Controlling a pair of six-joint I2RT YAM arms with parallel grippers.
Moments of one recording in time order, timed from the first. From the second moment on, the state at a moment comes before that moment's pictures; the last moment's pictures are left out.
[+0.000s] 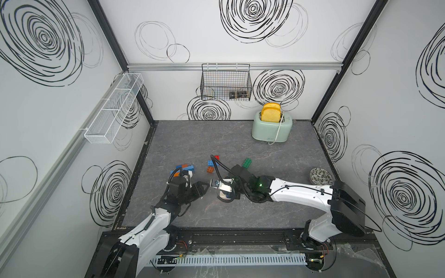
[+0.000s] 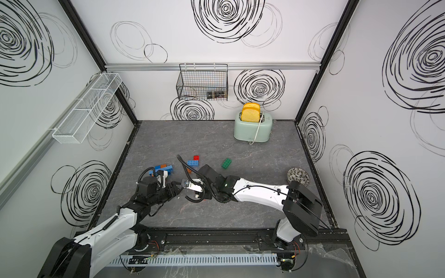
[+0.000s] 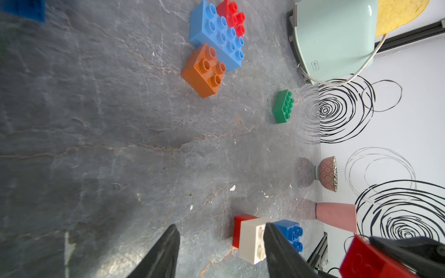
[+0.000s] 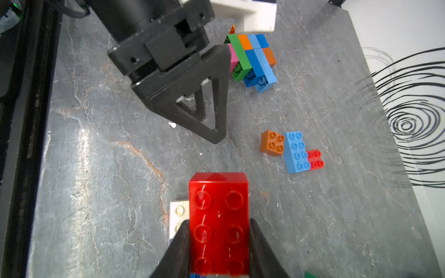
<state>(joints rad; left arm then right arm) -0.24 0.93 0.17 0.11 0.44 -0.86 1.11 1.54 0.99 -0.19 0.02 -0.50</state>
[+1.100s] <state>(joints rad) -0.24 0.93 0.15 0.13 0.45 -0.87 1.04 1.80 1.22 -0.51 -0.17 -0.37</state>
